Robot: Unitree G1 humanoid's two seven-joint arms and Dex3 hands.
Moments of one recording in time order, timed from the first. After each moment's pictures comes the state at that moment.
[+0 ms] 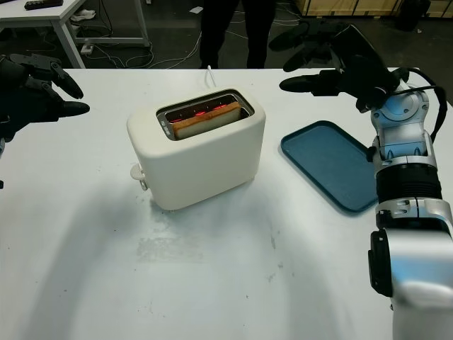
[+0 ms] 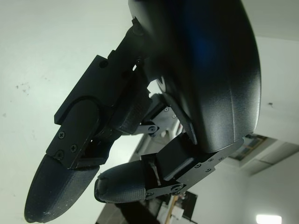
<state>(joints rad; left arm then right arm) -0.64 0.65 0.12 0.44 0.19 -0.17 -0.20 -0.90 -0.56 -0.05 0.69 -0.05 -0.34 0.53</state>
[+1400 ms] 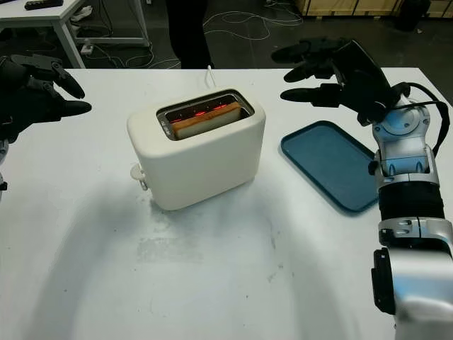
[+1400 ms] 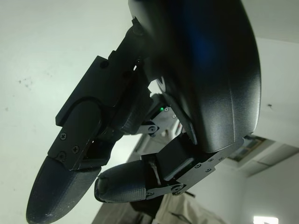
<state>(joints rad) -0.63 0.63 0.12 0.40 0.19 -0.16 -0.18 -0.79 -0.56 -0.06 0.56 -0.05 -0.26 0.51</state>
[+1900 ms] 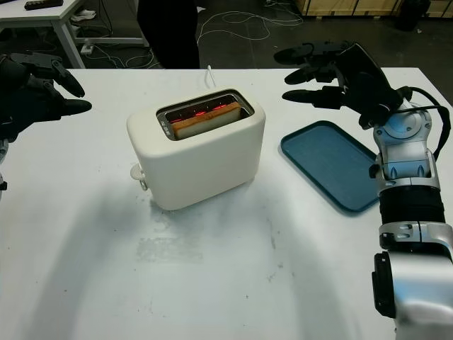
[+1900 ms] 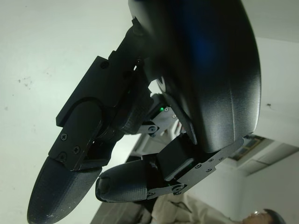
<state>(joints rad) -0.63 0.63 0.12 0.40 0.19 -0.16 -0.18 -0.78 -0.56 -0.06 0.52 -0.02 -0.23 0.52</state>
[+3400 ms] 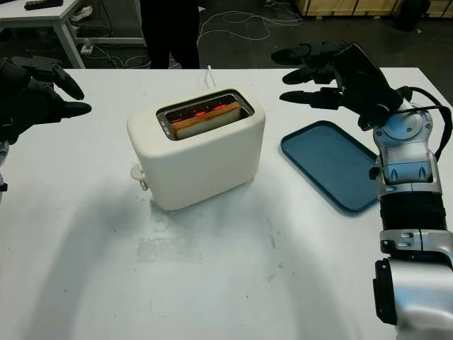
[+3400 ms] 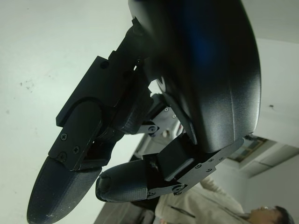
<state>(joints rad) -0.63 0.63 0.12 0.44 0.19 -0.18 -0.18 -0.74 -0.56 -0.06 0.40 -0.02 -0.14 0.52</state>
